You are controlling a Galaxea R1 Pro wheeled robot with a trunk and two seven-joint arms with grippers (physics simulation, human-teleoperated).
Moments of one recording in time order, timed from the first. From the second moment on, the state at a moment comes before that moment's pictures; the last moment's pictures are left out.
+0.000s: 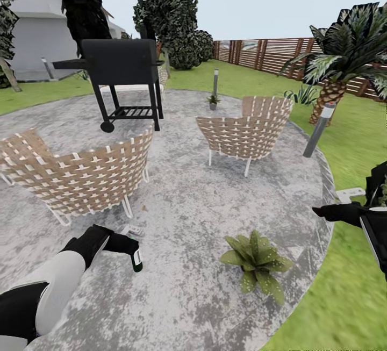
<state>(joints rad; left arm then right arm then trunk) -0.96 0.12 0.15 -0.27 -0.51 0.43 -0.69 -0.69 -0.45 -0.20 -1.13 0.23 0.67 0.45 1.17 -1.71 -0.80</state>
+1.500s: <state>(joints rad) -0.96 0.13 0.15 -0.22 -0.52 0.43 -0.69 -0.69 -0.34 -0.21 -0.74 0.23 0.66 0.45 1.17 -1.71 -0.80</state>
